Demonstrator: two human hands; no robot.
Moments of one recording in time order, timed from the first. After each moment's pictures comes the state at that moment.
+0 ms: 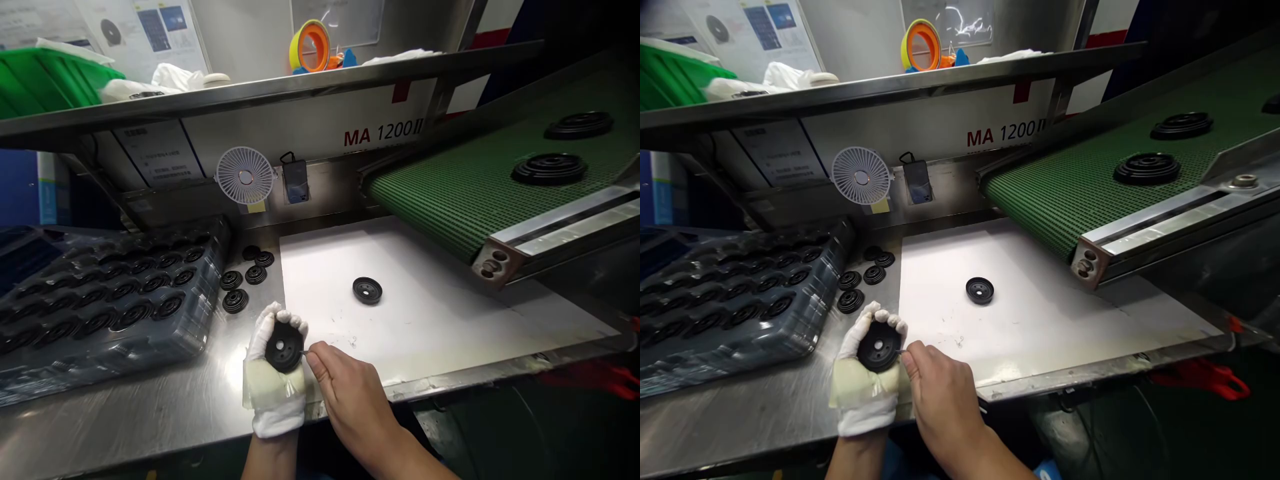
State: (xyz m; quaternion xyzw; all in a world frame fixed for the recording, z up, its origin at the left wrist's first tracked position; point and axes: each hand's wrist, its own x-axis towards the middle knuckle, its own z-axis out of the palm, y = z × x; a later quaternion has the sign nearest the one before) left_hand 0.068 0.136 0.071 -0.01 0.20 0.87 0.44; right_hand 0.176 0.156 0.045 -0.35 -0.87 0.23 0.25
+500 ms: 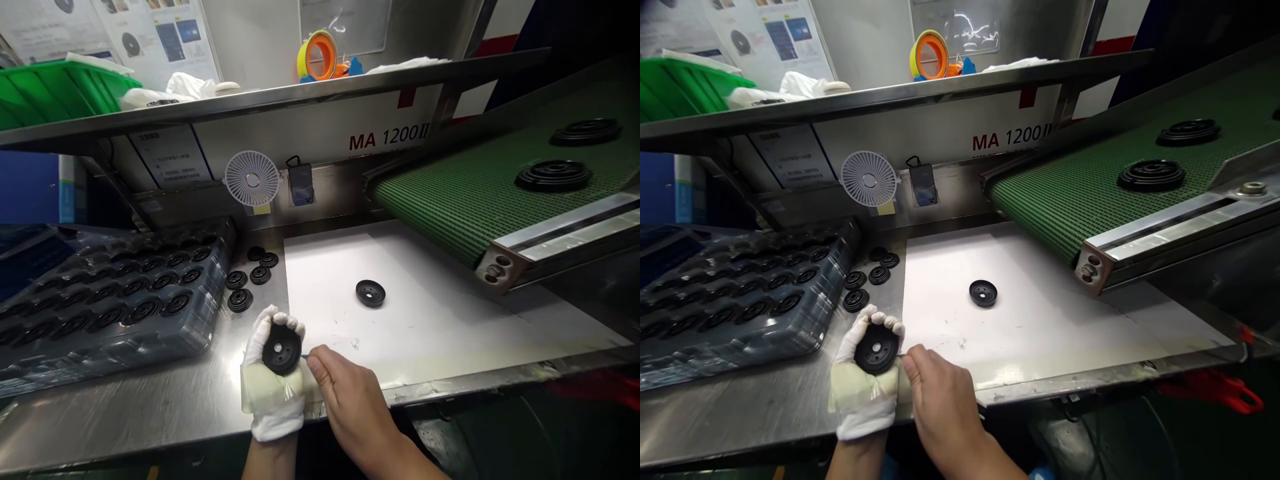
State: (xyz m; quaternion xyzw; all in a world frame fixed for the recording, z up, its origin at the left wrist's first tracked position) left_hand 0.067 0.129 0.070 0.00 0.21 0.89 0.40; right_hand 0.176 0.149 0.048 -0.34 -0.86 0.28 0.25
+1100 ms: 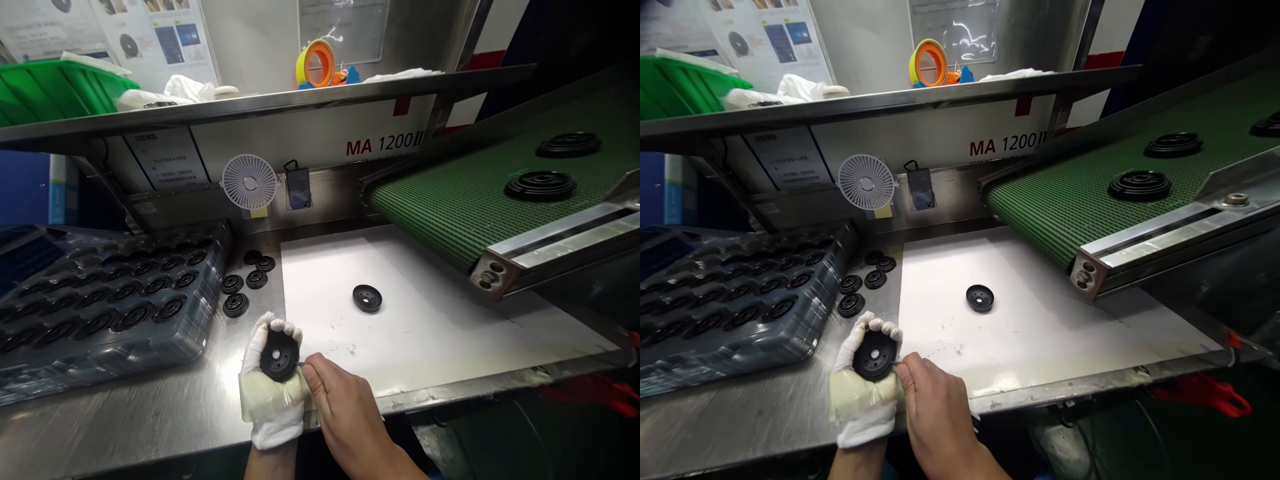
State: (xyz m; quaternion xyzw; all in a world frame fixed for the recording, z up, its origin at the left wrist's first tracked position) left_hand 0.065 0.134 0.062 -0.03 0.19 0.90 0.40; right_hand 0.172 0.148 0.039 -0.35 -0.86 0.28 0.26
